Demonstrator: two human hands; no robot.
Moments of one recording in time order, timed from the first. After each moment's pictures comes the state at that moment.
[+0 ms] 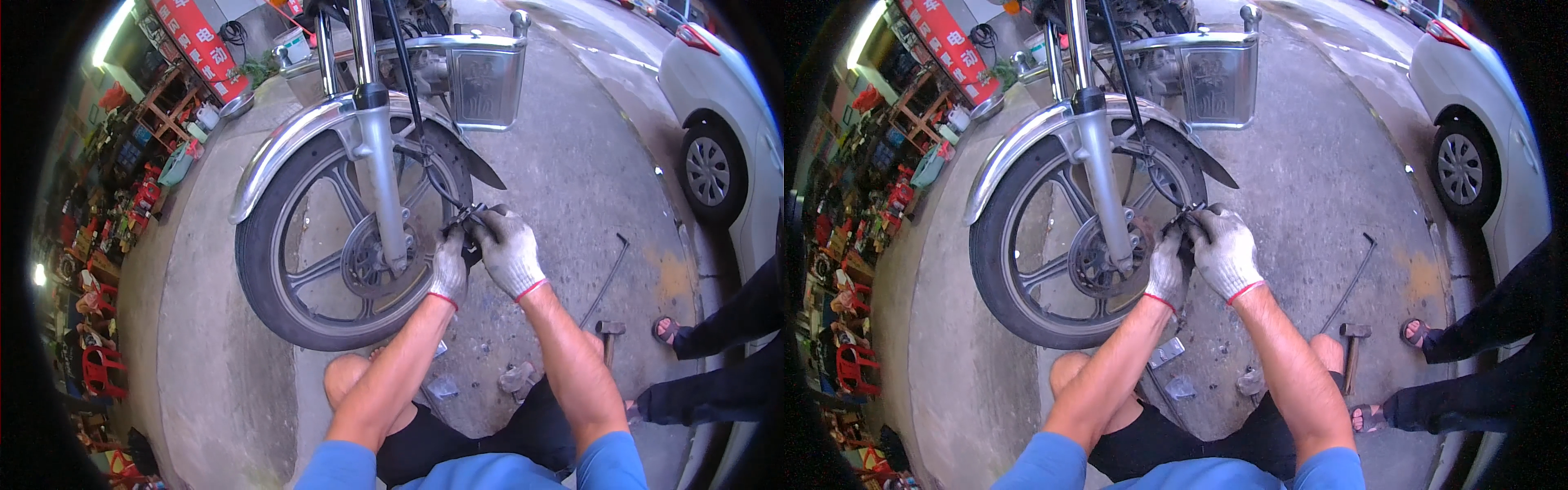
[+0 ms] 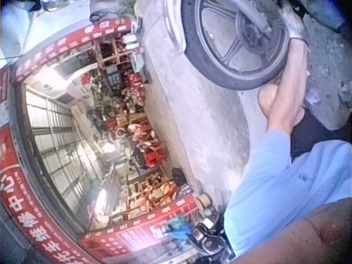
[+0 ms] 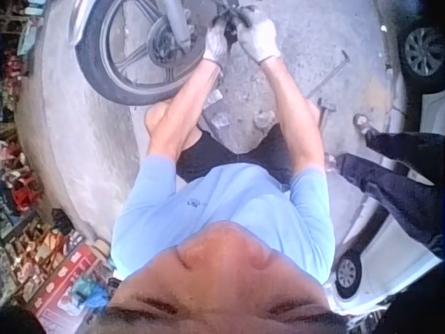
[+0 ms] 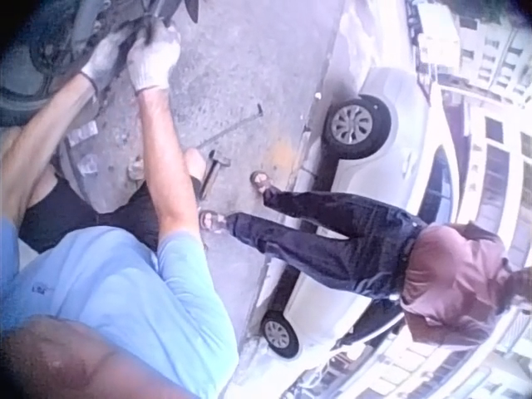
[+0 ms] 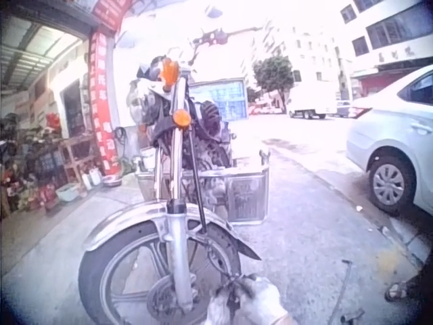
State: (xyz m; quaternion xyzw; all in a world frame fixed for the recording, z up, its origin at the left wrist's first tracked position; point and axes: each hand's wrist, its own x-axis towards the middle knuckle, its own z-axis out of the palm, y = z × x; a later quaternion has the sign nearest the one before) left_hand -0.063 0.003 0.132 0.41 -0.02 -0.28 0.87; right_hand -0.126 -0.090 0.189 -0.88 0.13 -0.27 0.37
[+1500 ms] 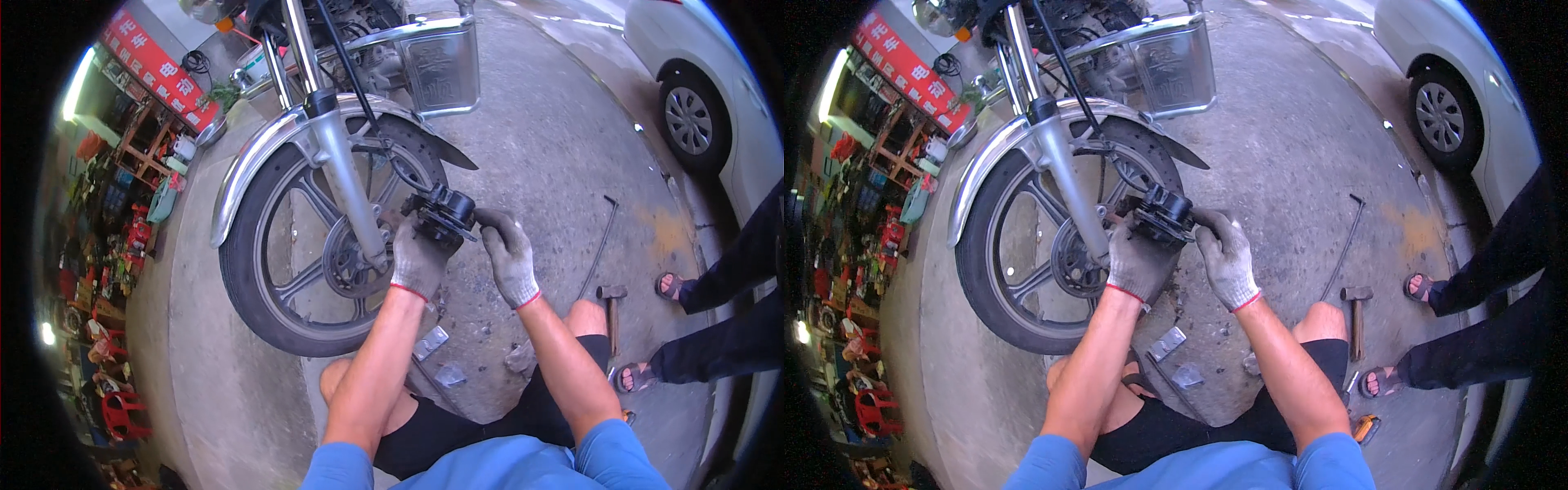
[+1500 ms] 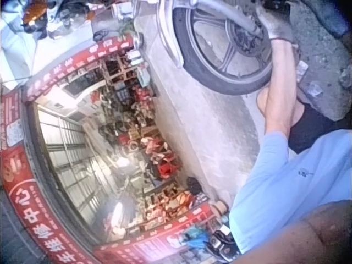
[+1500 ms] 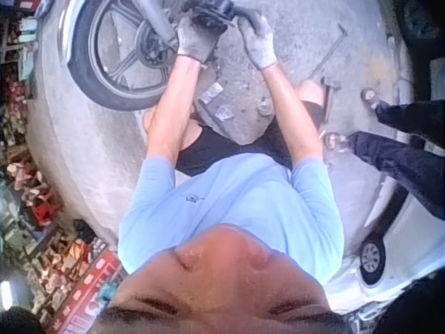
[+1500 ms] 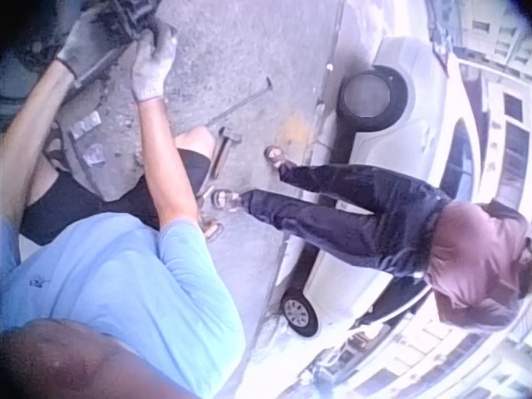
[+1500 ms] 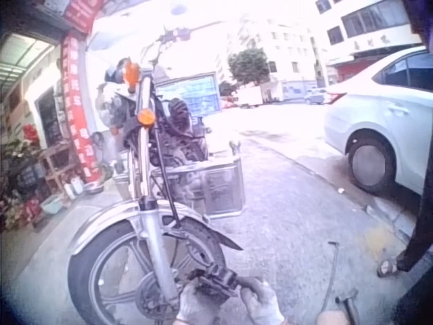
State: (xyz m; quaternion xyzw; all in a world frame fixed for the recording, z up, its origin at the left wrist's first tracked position) left_hand -0.048 0.016 0.148 0.25 0.01 -0.45 0.86; right_hand -0.174 -0.091 0.139 -0.73 0.14 -0.40 0.54
